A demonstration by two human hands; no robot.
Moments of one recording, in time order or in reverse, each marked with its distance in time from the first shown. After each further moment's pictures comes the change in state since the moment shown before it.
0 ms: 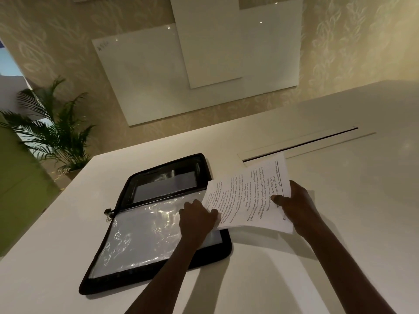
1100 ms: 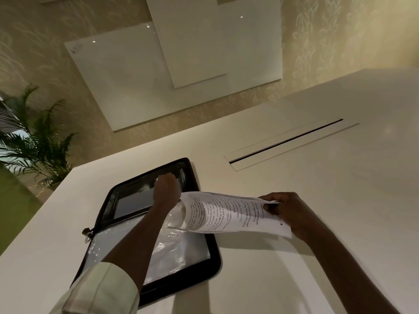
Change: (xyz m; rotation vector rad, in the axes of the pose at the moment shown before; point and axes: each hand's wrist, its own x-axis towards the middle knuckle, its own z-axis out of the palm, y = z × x) left_hand 0.112 0.031 -0.034 0.296 0.007 0.102; right_hand 0.039 0.035 -0.021 0.048 -0.195 0.104
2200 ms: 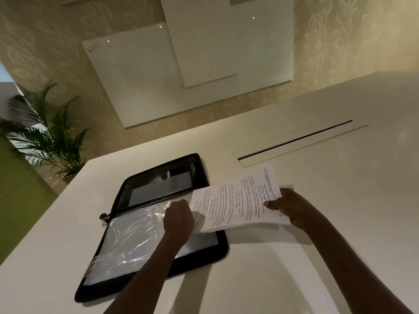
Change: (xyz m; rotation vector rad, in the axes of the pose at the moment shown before) left_hand -0.106 -0.036 0.031 -0.077 0.168 0.163; right_hand 0.003 -0.002 0.015 -0.032 -0.057 0.145
